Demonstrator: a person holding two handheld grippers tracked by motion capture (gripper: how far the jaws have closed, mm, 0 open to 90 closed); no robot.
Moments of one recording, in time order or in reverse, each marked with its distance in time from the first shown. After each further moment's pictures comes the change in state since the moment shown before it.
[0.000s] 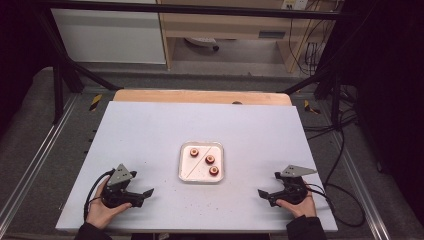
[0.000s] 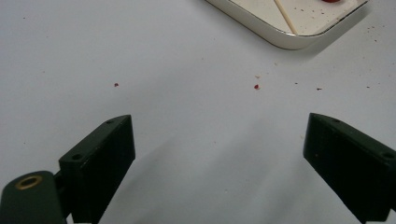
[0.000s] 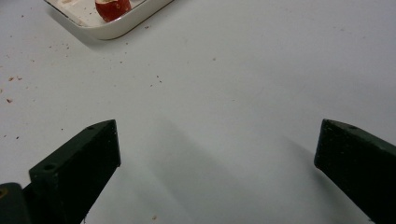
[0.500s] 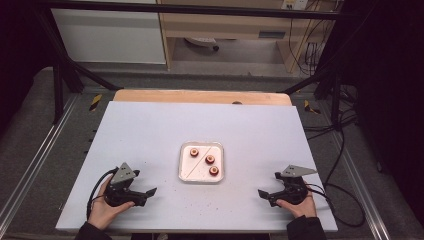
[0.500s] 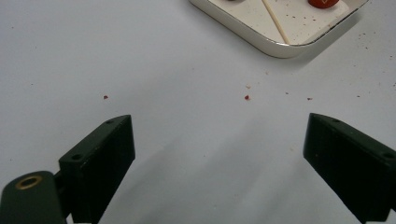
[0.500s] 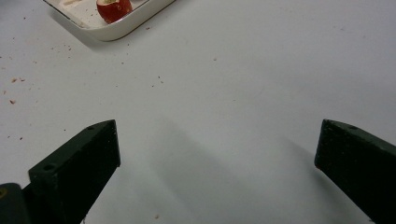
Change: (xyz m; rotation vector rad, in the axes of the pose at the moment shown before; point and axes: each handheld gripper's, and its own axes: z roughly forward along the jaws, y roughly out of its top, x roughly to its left) left arm -0.004 0.008 0.003 0.002 -0.010 0.007; right arm 0.001 0.000 -0.001 -0.001 0.001 0.012
